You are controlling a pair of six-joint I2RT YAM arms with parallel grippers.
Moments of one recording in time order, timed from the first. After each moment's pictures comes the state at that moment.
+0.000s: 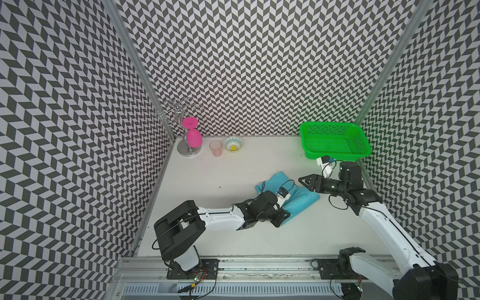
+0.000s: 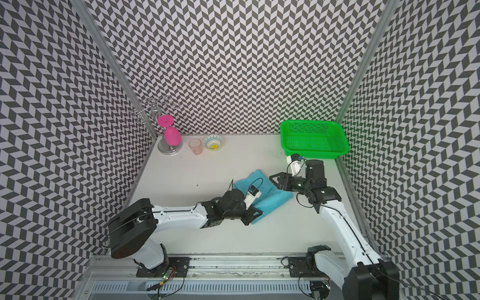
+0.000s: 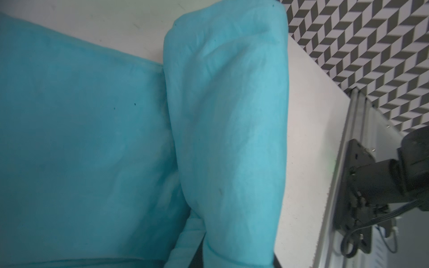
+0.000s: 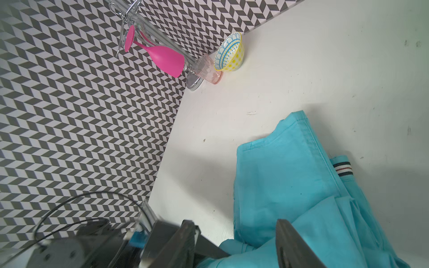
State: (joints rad) left arm -1.01 1.62 0.78 0.23 0.28 -0.43; right arm 0.13 1.04 0.79 -0.38 -0.71 0.43
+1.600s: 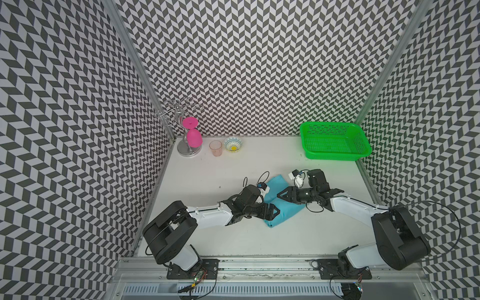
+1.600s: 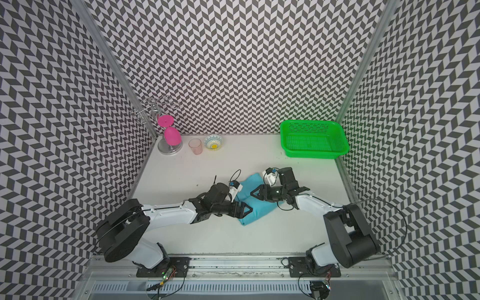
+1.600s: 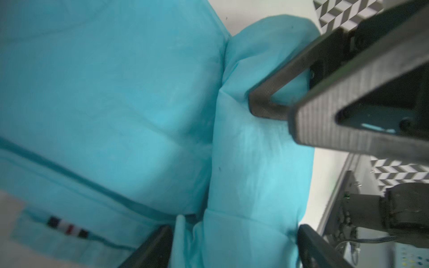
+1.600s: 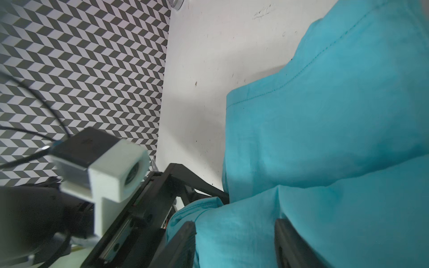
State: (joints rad) left arm -0.87 1.51 0.71 0.07 0.26 -0.55; right arm 0.37 1.45 0.67 -0.03 -0.75 0.54
